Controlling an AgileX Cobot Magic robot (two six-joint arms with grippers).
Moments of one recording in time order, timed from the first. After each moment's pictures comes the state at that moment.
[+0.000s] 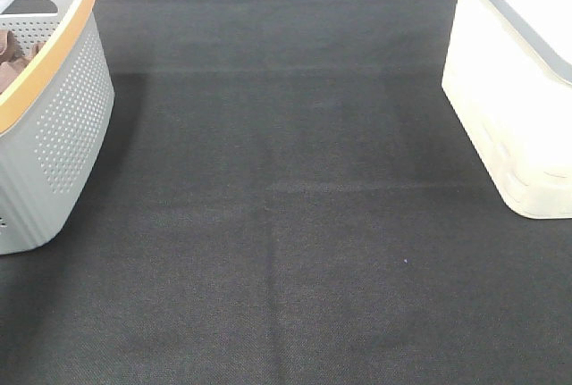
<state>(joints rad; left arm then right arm) -0.02 1.32 -1.13 -0.05 0.50 -0.05 0.03 -0.01 -0.50 0.01 1.07 -0.12</state>
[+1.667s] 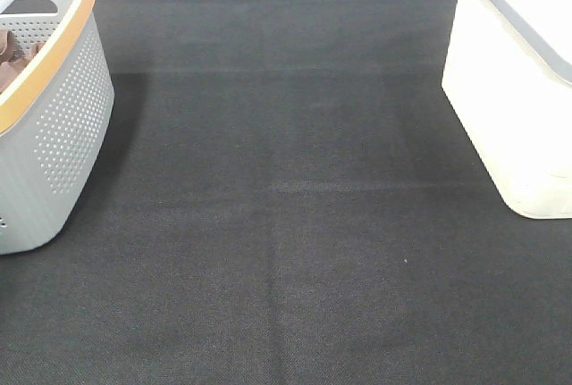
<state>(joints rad) 0.40 1.95 -1.57 -0.51 0.86 -0.14 0.03 -0.01 -0.50 0.01 1.07 -0.12</state>
